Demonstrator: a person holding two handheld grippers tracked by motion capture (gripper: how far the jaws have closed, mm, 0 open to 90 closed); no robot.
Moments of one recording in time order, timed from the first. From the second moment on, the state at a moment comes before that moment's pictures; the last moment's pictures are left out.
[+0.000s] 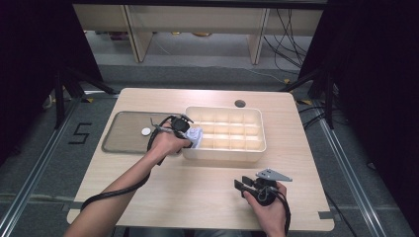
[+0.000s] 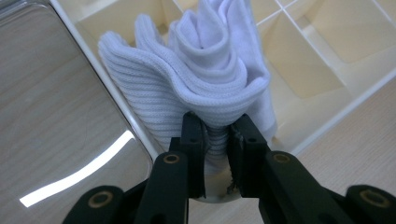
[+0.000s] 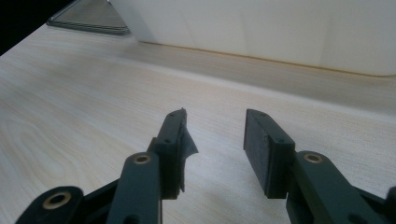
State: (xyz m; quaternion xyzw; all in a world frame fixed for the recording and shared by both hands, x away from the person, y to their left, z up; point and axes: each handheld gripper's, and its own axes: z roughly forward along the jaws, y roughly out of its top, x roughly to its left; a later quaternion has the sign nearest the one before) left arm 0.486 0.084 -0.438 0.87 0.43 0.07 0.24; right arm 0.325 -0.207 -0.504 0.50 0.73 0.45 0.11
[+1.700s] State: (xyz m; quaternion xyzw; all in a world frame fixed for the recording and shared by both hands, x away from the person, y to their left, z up) left arm 0.499 0.074 -0.444 0.88 0.43 0.05 0.19; right arm 0.324 -0.207 -0.506 0.50 0.73 0.45 0.11
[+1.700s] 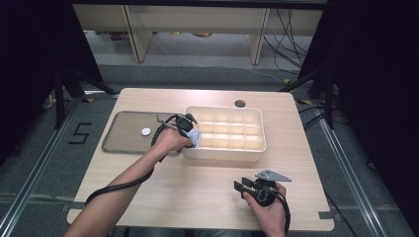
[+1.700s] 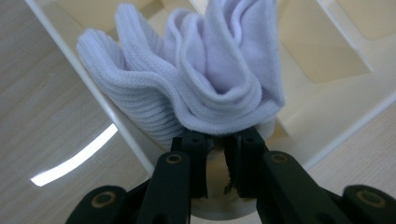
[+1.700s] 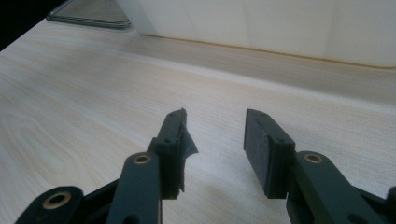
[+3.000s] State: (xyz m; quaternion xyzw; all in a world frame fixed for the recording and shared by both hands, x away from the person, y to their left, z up) left arm 0.495 0.083 -0.391 0.86 0.41 0.11 0.30; right arm 0.323 -0.204 -0.506 0.51 0.73 0.45 0.09
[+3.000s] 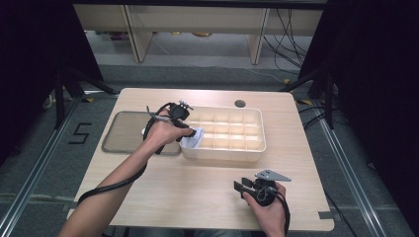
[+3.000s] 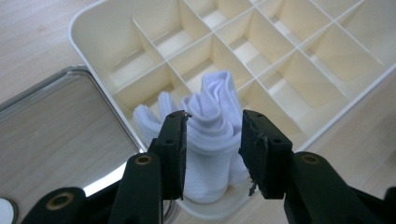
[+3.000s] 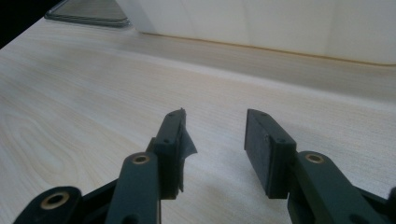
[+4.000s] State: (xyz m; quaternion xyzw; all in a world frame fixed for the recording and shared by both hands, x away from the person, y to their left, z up) left arm 0.506 0.077 -0.429 0.89 0.41 0.07 0.20; right arm 0.324 -0.206 -0.507 0.50 0.73 0.45 0.10
